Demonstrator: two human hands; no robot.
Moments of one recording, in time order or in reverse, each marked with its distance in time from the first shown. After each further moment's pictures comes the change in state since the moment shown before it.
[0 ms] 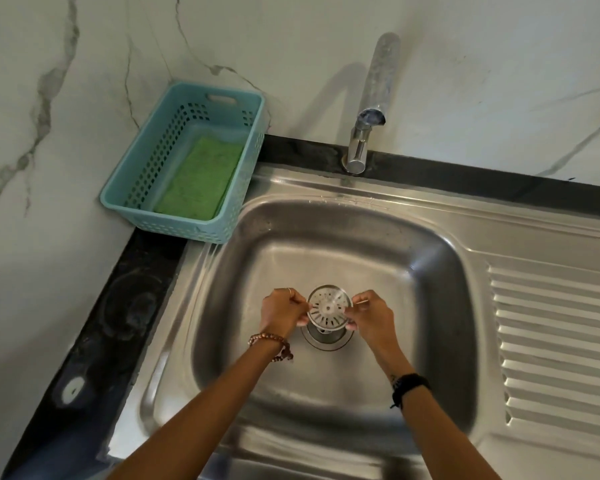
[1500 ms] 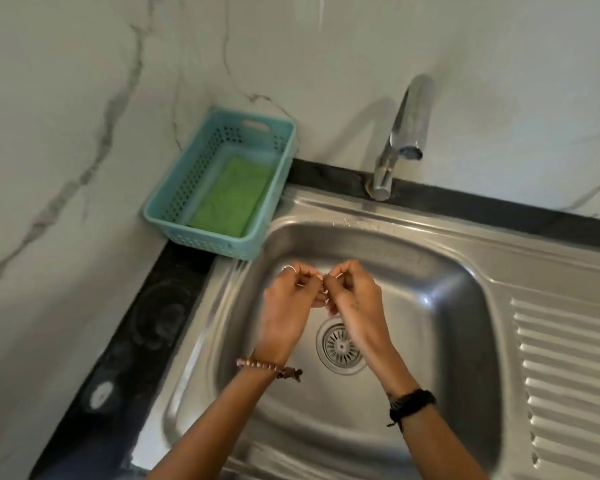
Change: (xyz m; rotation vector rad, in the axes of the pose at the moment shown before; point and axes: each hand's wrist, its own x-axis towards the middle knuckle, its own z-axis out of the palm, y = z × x) left_hand -0.058 0.067 -0.053 -0.321 0.115 0.324; right_hand -0.061 -0.105 0.027 0.117 -0.162 -0.482
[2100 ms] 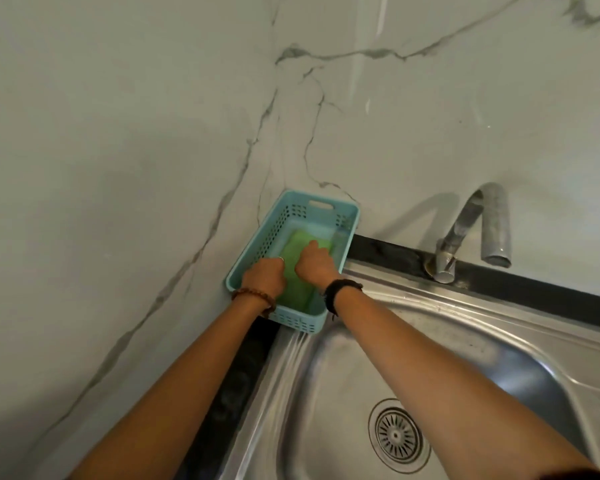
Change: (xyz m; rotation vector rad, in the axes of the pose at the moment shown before) left_hand 0.139 0.052 -0.133 1.175 -0.035 0.013; right_hand 0.146 -0.110 0.145 -0.805 -0.296 0.012
